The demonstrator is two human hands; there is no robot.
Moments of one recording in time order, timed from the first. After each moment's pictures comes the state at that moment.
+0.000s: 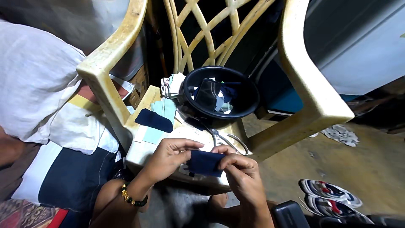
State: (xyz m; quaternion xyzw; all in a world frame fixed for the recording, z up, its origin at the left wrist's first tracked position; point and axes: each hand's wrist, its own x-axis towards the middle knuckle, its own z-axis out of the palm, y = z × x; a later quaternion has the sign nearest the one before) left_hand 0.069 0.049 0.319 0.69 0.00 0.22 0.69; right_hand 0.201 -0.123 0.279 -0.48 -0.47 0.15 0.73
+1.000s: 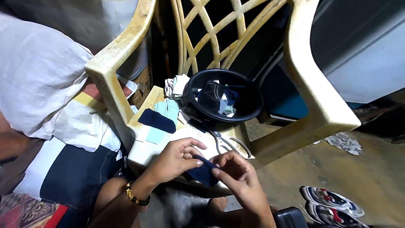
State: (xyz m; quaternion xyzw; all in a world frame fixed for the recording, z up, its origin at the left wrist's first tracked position) left_hand 0.071 0.048 0.320 0.70 0.03 0.15 0.70; right_hand 0.194 -0.127 0.286 -0.52 -0.46 0.20 0.69
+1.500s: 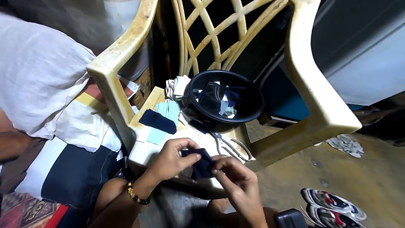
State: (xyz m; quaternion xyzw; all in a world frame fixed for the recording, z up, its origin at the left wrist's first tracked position) left_hand 0.075 0.050 0.312 0.74 0.04 0.24 0.63; right_hand 0.180 -0.120 0.288 -0.56 -0.50 0.07 0.66
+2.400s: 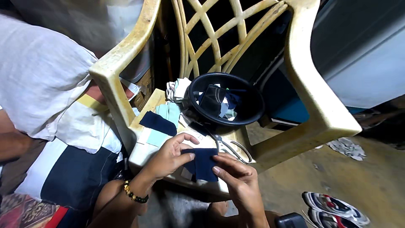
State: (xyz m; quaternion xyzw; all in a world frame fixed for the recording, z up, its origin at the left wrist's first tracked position) left_hand 0.072 0.061 0.316 0.63 0.02 0.15 0.76; right_hand 0.189 -0.118 0.280 -0.51 -0.41 0.16 0.74
